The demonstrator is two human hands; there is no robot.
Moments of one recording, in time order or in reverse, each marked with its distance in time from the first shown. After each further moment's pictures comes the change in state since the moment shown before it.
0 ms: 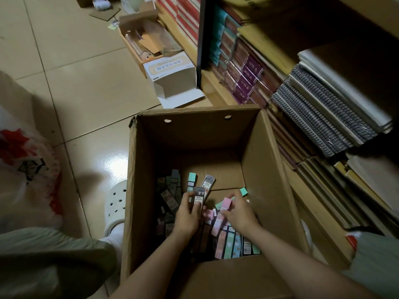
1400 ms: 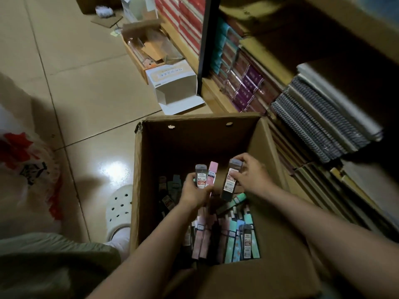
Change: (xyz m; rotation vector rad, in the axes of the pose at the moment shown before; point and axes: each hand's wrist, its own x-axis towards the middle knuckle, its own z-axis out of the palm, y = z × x) left_hand 0.021 0.079 0.003 -0.095 -0.048 -0.033; right_hand 0.012 -0.080 -0.083 -0.020 0.202 -0.281
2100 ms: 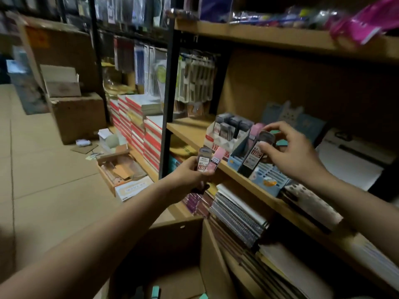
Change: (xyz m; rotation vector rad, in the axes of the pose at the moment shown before) left_hand -0.124 0.325 0.026 0.118 -0.579 0.534; right_hand -0.120 -0.198 -0.315 -0.060 0.693 -0.525
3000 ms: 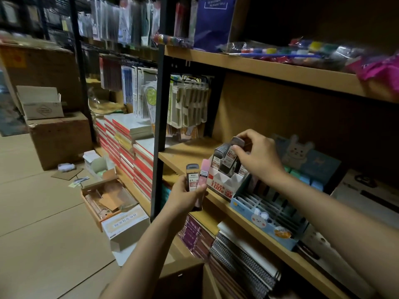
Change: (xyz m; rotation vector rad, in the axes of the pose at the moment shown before) left_hand 0.073 0.023 -0.021 -0.180 0.203 0.073; right_hand 0.132 0.008 0.068 -0.135 0.085 -0.067
